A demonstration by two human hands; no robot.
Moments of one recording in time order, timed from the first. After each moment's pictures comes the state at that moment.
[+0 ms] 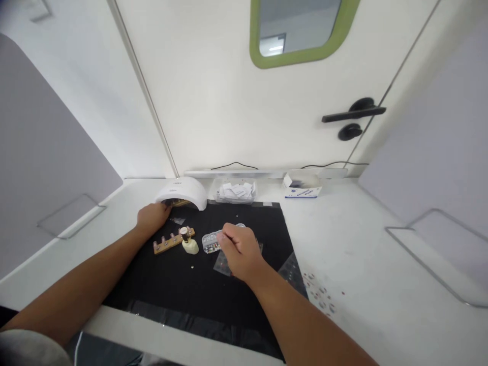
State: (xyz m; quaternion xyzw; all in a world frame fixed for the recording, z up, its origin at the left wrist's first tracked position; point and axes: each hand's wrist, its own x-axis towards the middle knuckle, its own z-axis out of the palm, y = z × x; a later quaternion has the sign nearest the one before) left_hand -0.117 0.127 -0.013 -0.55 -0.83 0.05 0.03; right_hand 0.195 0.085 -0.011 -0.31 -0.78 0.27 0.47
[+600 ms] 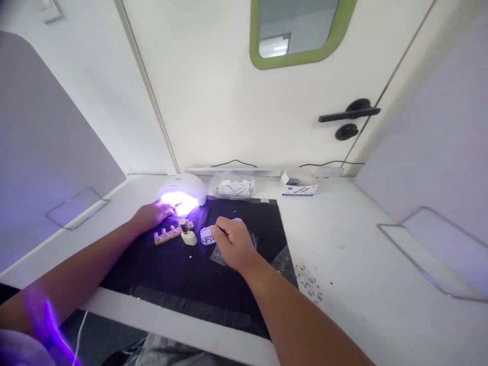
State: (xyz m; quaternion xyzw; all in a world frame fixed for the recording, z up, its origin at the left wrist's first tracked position) left_hand -0.136 0.103 -0.014 -0.70 -0.71 0.01 0.01; right_hand 0.192 0.084 -0.012 -0.30 -0.79 0.29 0.45
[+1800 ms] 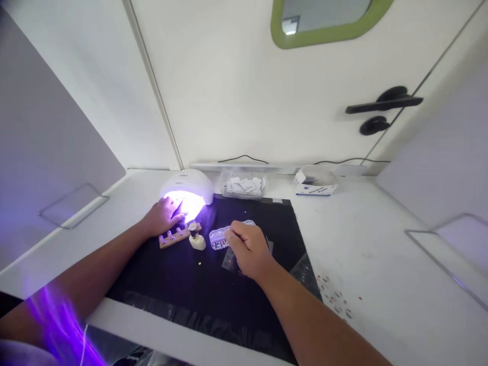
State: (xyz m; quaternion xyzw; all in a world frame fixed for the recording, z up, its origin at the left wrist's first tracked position) left_hand -0.130 0.108 -0.036 -0.75 -0.66 -0.05 0.10; right_hand 0.188 0.089 -0.016 -0.33 -0.78 0.31 0.44
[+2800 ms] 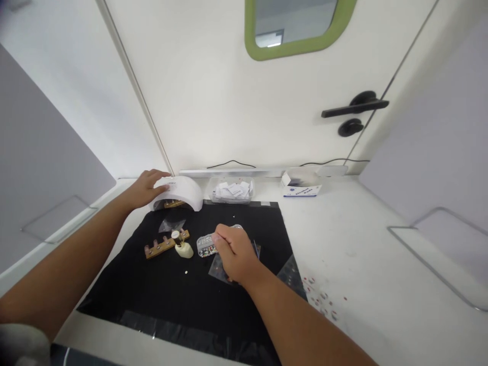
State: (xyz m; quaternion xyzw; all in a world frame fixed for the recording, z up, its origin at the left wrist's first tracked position) left_hand -0.139 0.164 0.050 -0.78 -0.60 -0.16 0.13; right_hand 0.191 0.096 -0.023 -0.28 -0.78 0.31 0.46
